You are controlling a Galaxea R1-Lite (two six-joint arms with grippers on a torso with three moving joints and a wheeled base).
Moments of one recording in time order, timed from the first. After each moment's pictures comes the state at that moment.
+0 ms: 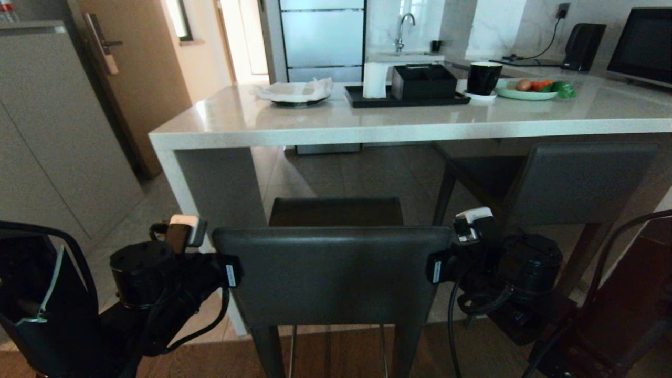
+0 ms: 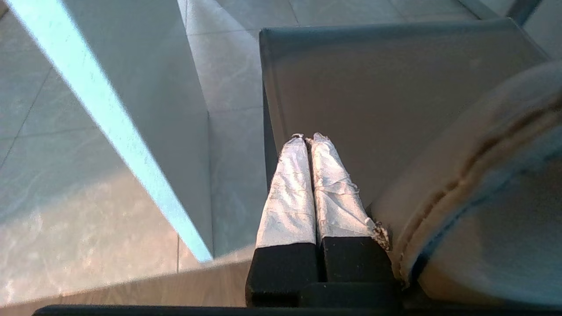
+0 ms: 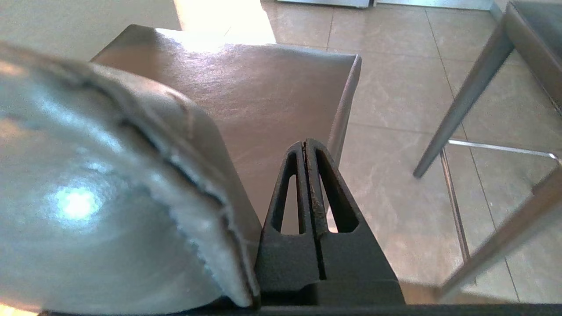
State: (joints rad) left arm -0.39 1.97 -0.32 -1.50 0.16 -0.07; right arm 0.57 2.02 -0.48 -1.48 -0.19 -0.02
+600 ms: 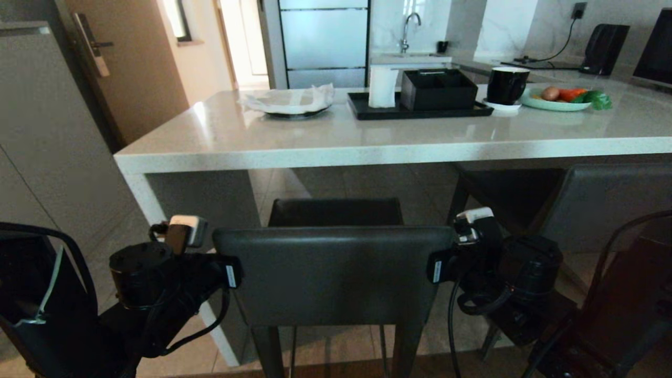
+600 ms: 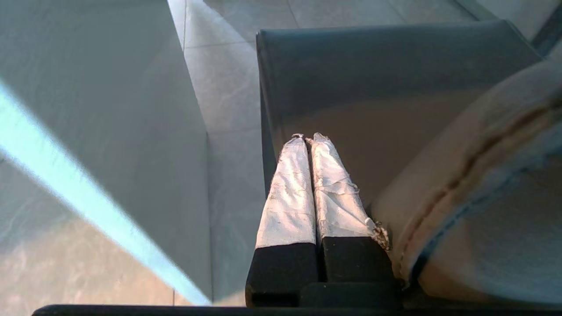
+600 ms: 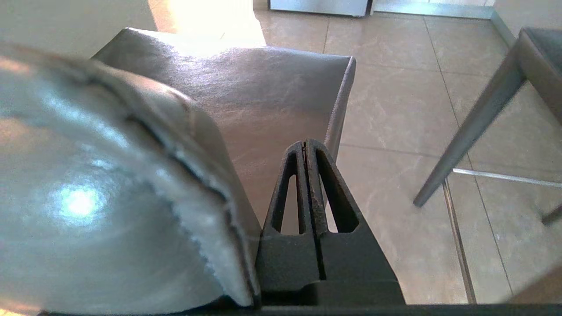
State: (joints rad) left arm -0.39 1.97 -0.32 -1.51 0.16 -0.07; right arm 0.57 2.03 -0.48 -1.49 -0.21 -0.02
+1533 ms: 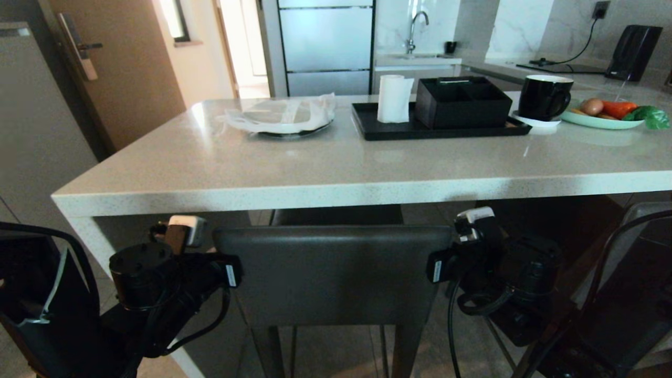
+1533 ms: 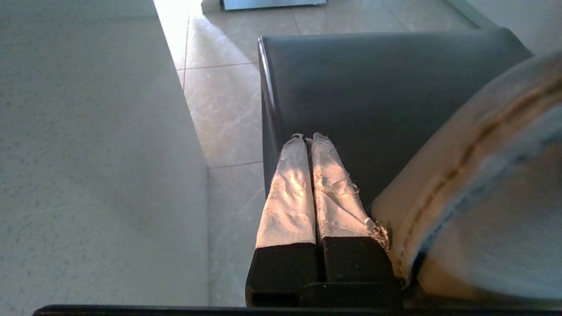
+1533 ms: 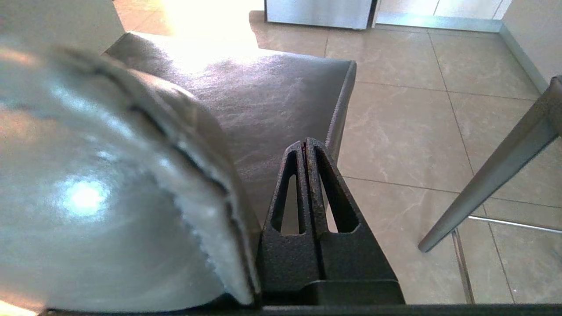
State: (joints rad) left arm -0.39 1.98 -0.30 -1.53 0.16 -0.07; right arm 0.57 2.02 -0.47 -1.49 -0.21 -0.02
